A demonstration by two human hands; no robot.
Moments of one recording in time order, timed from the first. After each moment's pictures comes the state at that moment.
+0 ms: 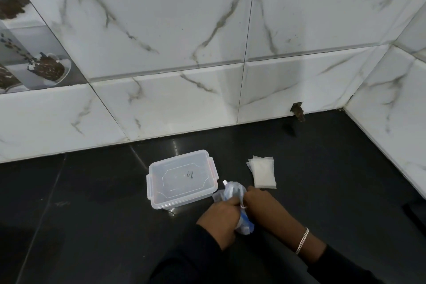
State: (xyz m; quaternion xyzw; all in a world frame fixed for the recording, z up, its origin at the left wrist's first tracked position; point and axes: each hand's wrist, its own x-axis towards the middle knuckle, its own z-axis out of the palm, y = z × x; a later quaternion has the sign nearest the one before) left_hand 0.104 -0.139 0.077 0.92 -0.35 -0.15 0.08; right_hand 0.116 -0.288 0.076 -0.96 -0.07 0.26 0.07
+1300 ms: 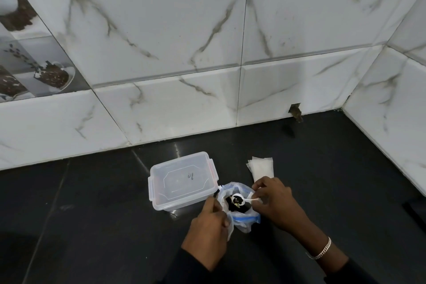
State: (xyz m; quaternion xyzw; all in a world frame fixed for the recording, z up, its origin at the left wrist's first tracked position) left_hand 0.072 -0.110 0.098 0.94 -0.21 -0.12 0.26; right_hand 0.090 -0.333 0.073 -0.96 0.00 0.09 0.27
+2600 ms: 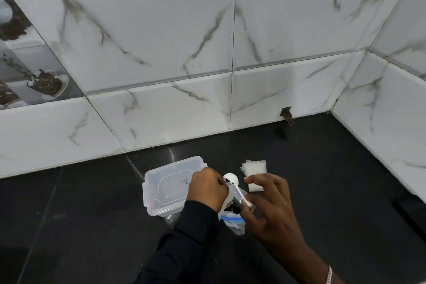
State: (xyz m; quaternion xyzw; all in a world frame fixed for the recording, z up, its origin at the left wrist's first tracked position) left_hand 0.135 -0.152 0.146 0.94 -0.04 -0.09 0.31; right_hand 0.043 -0.294 0.123 -0.92 -0.08 -0.26 0.28
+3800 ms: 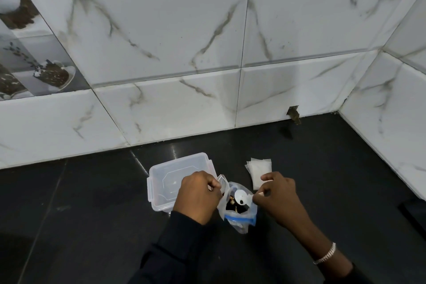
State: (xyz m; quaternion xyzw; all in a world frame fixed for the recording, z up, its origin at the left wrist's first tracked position) left_hand 0.120 -0.114 0.164 0.93 -0.04 -0.08 0.36; right_hand 0.087 -0.320 0.110 -0.92 0.17 0.10 0.34
